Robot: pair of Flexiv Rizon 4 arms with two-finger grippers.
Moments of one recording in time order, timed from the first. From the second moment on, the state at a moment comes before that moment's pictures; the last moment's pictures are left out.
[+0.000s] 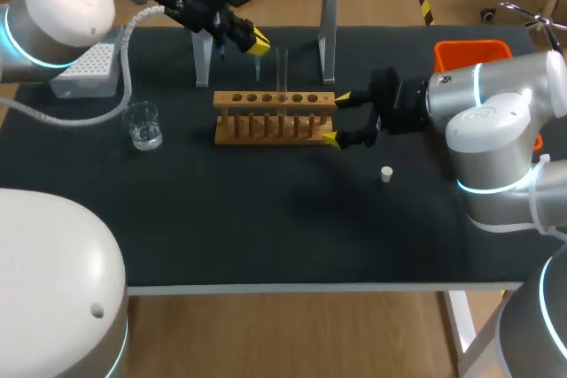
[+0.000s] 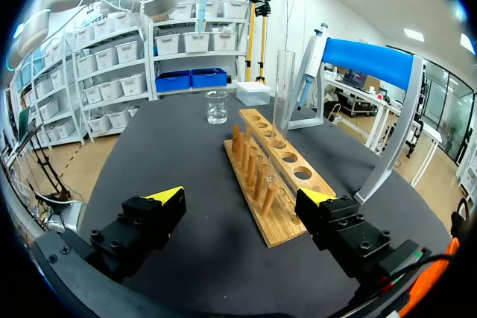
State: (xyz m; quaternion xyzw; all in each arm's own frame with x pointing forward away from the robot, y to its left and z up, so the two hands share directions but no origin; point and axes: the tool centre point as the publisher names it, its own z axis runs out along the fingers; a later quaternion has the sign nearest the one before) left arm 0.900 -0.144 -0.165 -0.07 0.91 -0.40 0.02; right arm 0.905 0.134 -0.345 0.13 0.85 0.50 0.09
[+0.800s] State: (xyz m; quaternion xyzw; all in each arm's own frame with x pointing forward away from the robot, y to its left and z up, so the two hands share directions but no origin) left arm 0.885 -0.131 -0.171 -0.06 0.91 -0.42 0.02; right arm 0.905 0.134 -0.345 0.13 0.85 0.50 0.09
